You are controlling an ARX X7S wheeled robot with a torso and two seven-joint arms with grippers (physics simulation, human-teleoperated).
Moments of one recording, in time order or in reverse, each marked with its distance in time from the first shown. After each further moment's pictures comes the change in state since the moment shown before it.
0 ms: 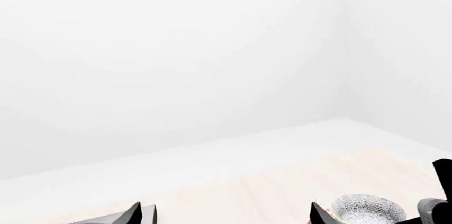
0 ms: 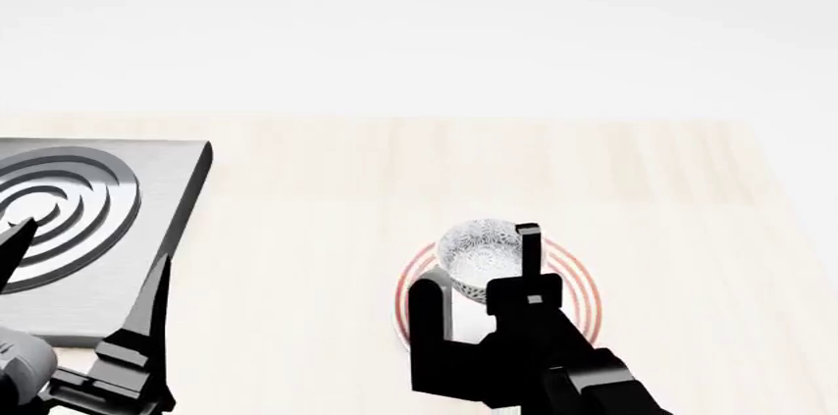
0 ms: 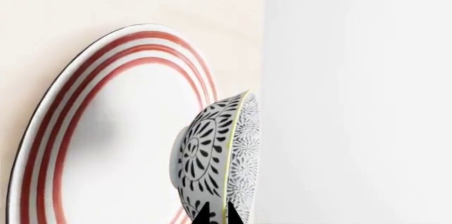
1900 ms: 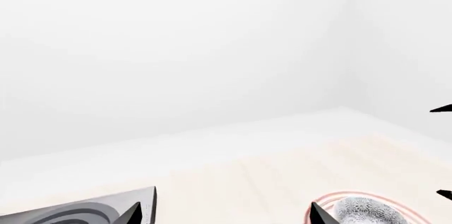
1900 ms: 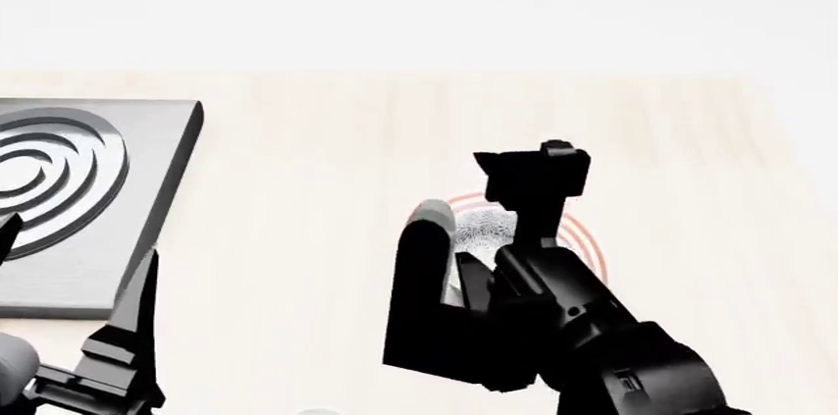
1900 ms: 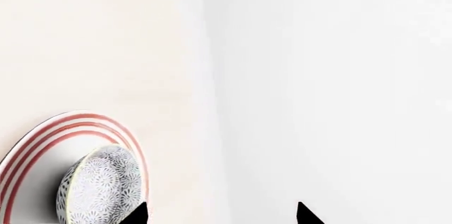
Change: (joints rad) left arm 0.008 -0.020 -0.009 0.019 -0.022 0.016 -0.024; right arm -0.010 0.338 0.210 -0.929 0.016 0.364 -0.092
